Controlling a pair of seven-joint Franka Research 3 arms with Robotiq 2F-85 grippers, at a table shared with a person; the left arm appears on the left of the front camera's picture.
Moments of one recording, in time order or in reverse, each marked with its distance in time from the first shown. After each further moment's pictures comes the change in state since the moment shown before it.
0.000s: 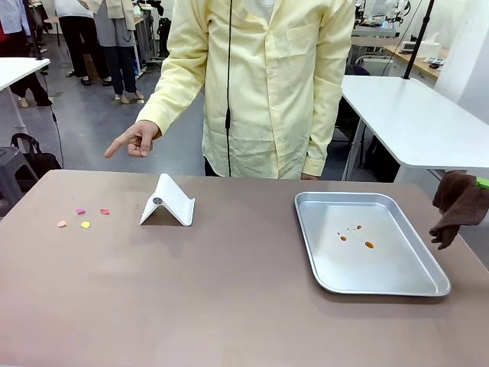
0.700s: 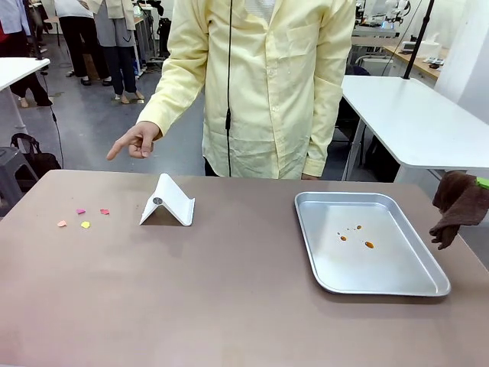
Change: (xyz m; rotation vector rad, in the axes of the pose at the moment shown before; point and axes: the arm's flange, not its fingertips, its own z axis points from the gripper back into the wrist) left arm 0.029 0.036 -0.058 0.267 0.087 0.050; right arm 0.000 0.000 0.000 0.000 0.000 0.001
